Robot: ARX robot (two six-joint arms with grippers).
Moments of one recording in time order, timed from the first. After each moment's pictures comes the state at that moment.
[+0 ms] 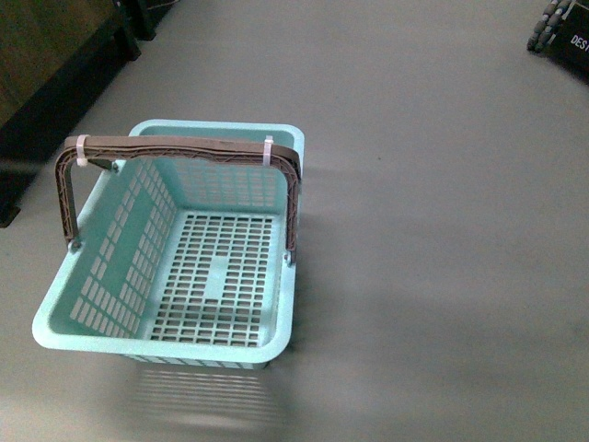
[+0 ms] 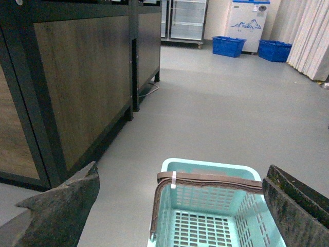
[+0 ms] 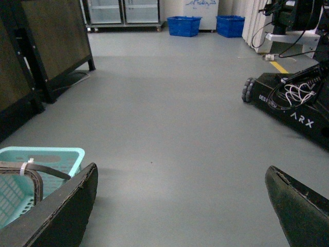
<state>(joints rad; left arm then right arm) 0.00 0.00 0.02 0.00 0.00 -0.01 0.00 0.00 0.02 0.00 0.00 0.00</state>
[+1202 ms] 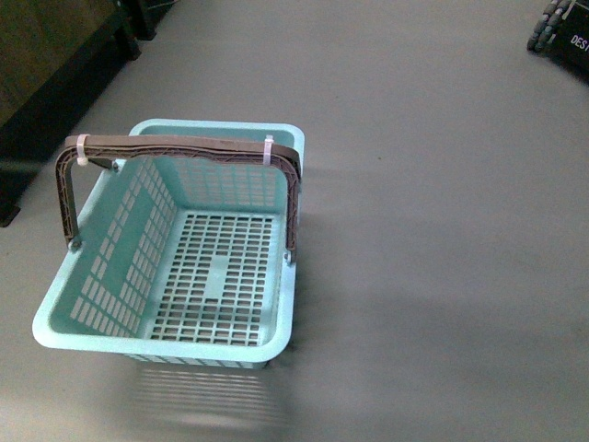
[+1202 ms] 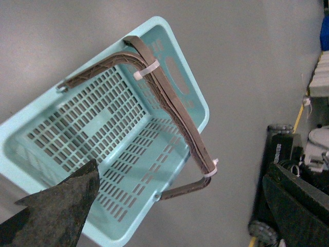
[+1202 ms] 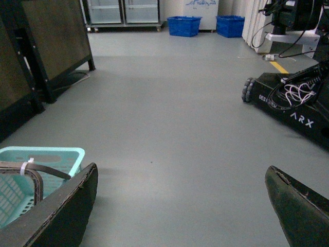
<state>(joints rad) 0.04 1.39 0.55 0.18 0.18 -1.00 0.00 0.00 0.02 0.00 0.00 0.00</state>
